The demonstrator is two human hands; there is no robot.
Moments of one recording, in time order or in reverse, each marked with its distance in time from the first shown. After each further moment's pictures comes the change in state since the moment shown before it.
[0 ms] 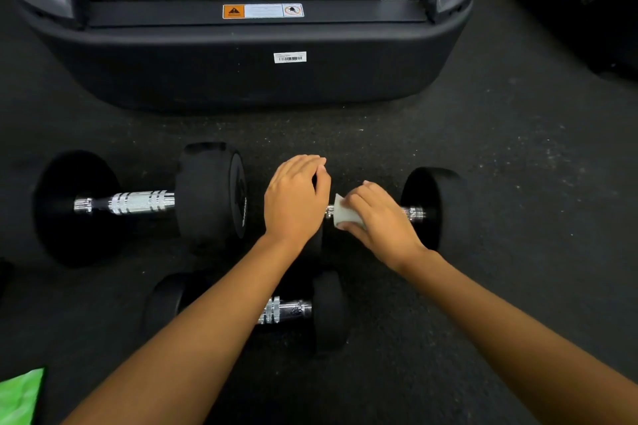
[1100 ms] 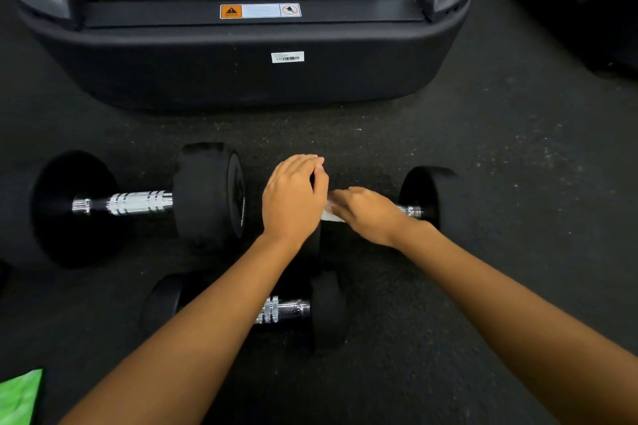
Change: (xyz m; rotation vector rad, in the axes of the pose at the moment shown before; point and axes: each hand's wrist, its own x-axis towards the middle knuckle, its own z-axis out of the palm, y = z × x) left_hand 0.000 0.000 0.001 -0.007 -0.008 -0.009; right_hand 0.029 -0.002 -0.006 0.167 -0.372 0.126
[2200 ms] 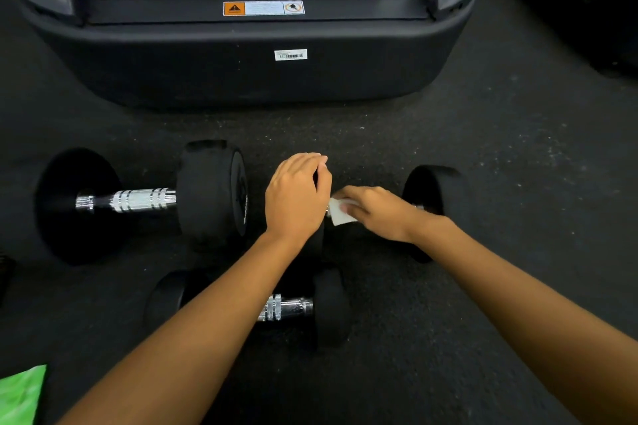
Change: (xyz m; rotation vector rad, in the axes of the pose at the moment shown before) left_hand 0.000 0.002 -0.001 -0.011 -0.004 -0.013; right_hand -0.005 0.008 -0.013 0.124 -0.124 0.065
